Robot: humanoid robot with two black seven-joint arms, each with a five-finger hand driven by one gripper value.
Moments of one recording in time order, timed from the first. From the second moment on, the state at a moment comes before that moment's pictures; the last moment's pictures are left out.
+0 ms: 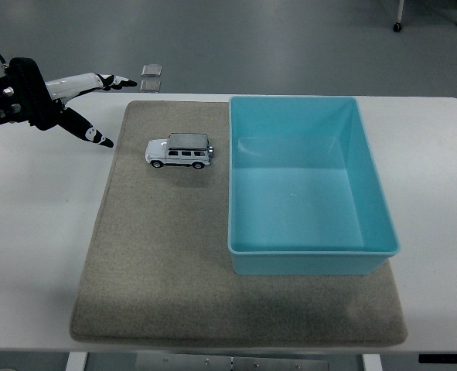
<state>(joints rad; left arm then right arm) -0.90 0.79 -0.54 -1.09 1.36 -0.29 -0.31 0.04 0.00 -0.01 0.10 -0.02 0.04 0.11</state>
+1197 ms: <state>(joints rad) -0.97 0.42 -0.41 -0.85 1.51 -0.14 -0.29 0.04 0.00 -0.01 0.10 -0.02 0.04 0.11</state>
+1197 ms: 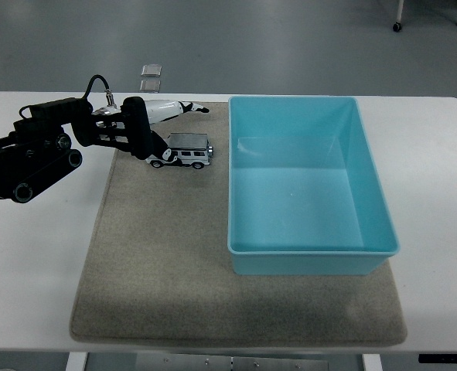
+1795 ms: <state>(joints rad) -0.97 0.42 -0.38 -0.85 1.55 -0.14 -0.29 0.04 0.00 -0.01 0.10 -0.02 0.04 0.11</state>
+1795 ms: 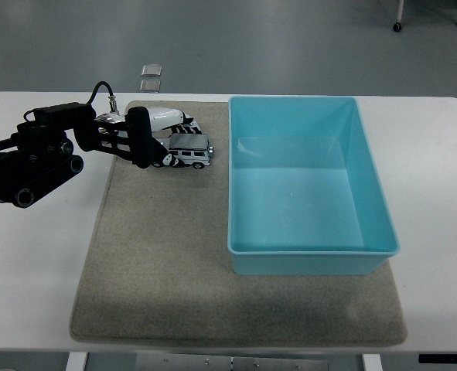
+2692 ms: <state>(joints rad) -1.17 0.62 -0.39 -0.97 1.53 -0.20 -0.29 0.04 0.00 -0.01 0.10 -0.02 0.04 0.11</state>
